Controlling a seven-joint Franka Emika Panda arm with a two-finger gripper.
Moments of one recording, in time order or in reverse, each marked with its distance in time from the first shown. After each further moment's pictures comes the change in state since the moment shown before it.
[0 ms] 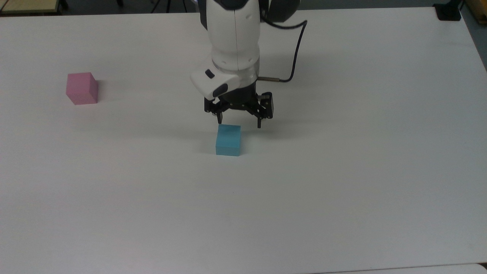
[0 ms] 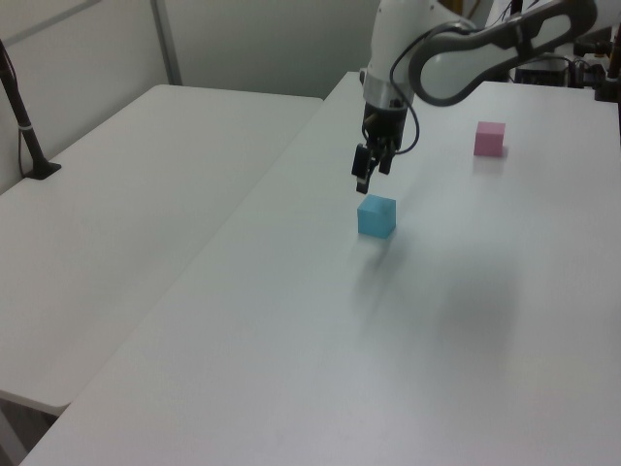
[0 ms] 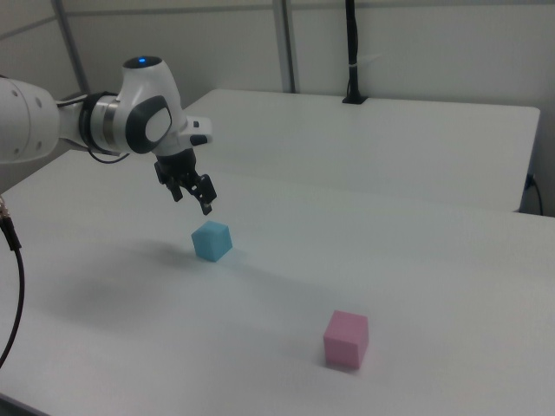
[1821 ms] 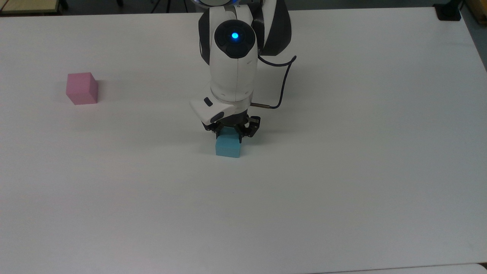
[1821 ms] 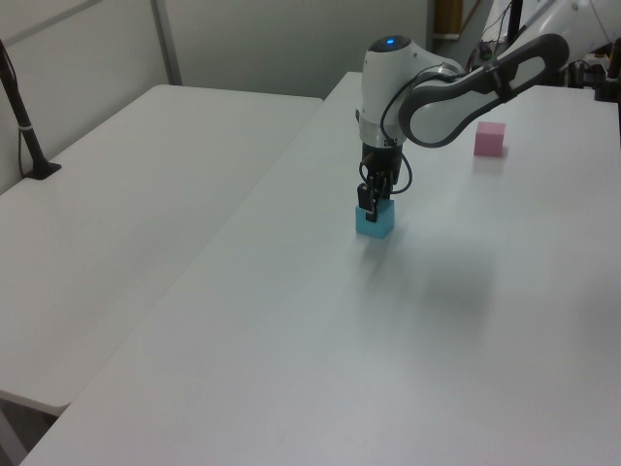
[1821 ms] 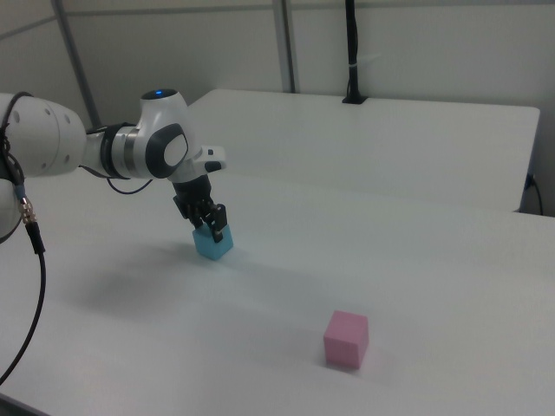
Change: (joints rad) arm -0.014 0.111 -0.002 0.006 -0.097 0.029 0.032
